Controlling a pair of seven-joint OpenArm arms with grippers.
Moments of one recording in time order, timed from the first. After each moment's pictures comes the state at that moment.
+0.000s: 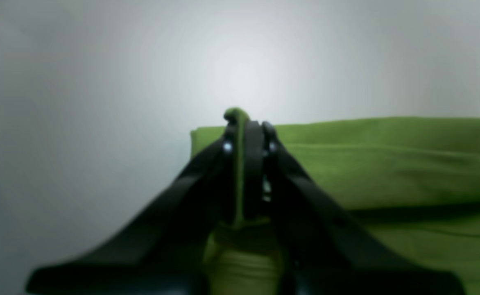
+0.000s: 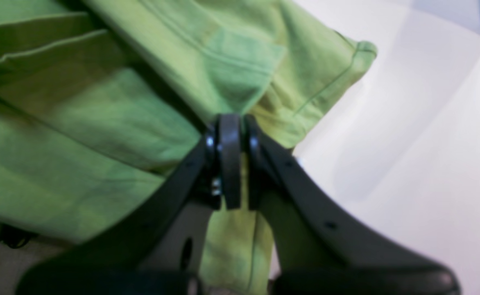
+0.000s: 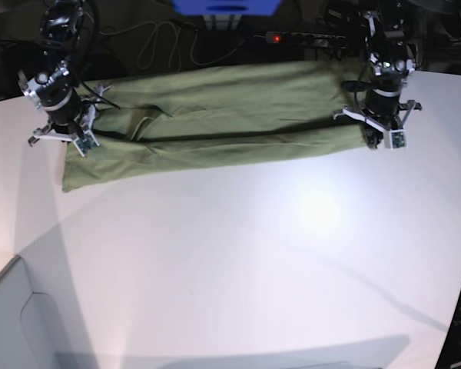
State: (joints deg) left arm 27.0 -10.3 -18.9 105.9 -13.1 -5.5 30.4; right arm -21.6 5.6 22.3 111.8 -13.4 47.4 -39.2
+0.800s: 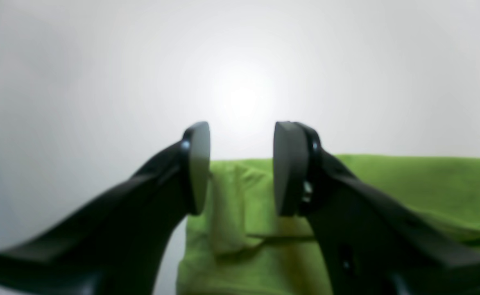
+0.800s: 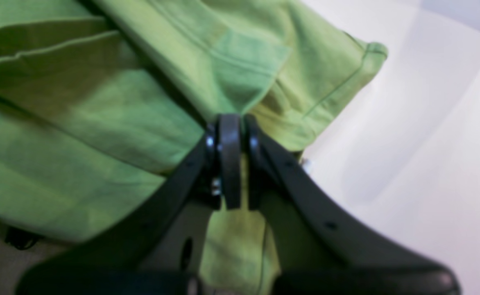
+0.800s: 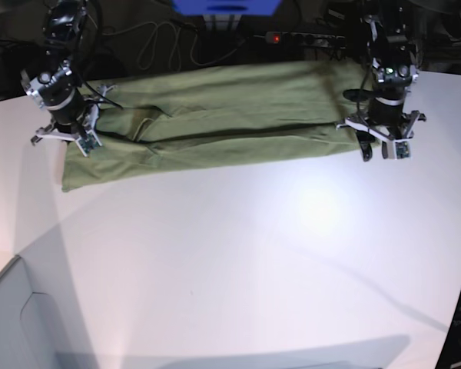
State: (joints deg) left arm 25.6 -10.4 -19.2 109.1 -13.1 -5.3 31.0; right arm -21.6 4.6 22.1 111.8 -13.5 47.4 -39.4
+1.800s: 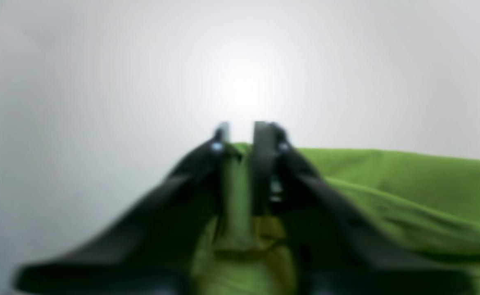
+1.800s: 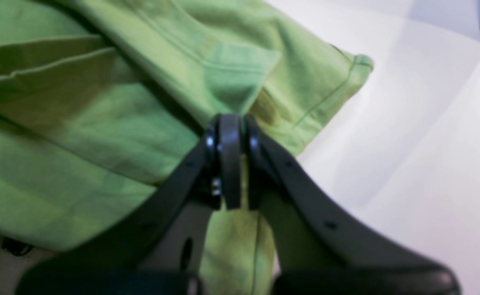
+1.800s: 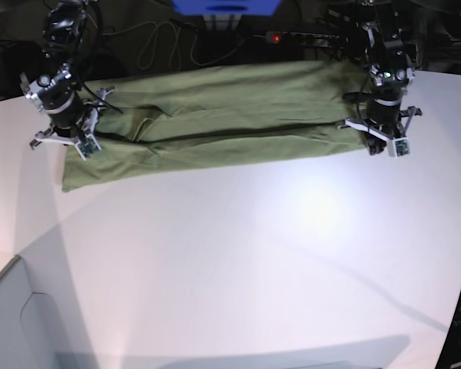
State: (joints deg) left arm 23.3 -8.5 -21.0 103.1 -13.0 -5.3 30.4; right arm -20.5 4.7 22.2 111.8 -13.5 47.4 -39.6
